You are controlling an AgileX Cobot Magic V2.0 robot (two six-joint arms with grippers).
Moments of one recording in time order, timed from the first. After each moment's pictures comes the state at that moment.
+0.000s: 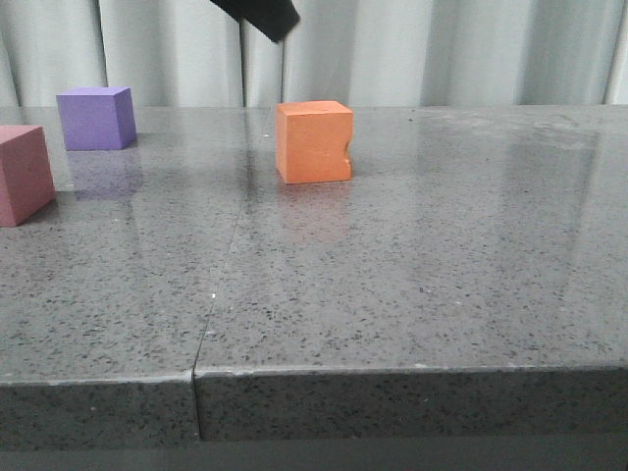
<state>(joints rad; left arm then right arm) -0.37 1.86 -1.81 -0.51 1.00 0.97 0.48 0.48 -0.42 -0.03 0.48 0.33</state>
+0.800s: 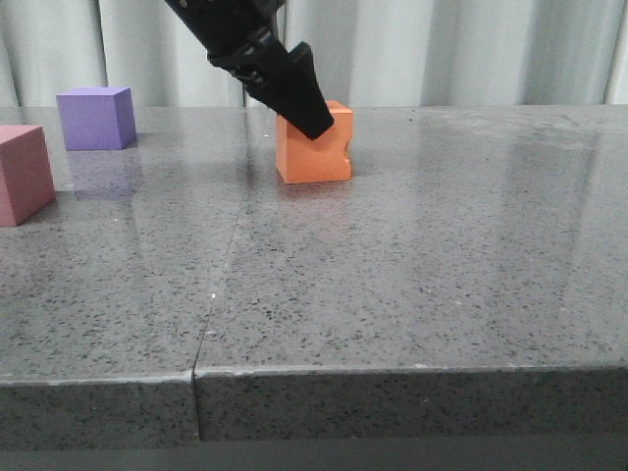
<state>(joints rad) -0.41 2.06 -1.86 -0.51 0.94 1.02 0.48 0.48 -0.42 -0.03 0.48 0.33</state>
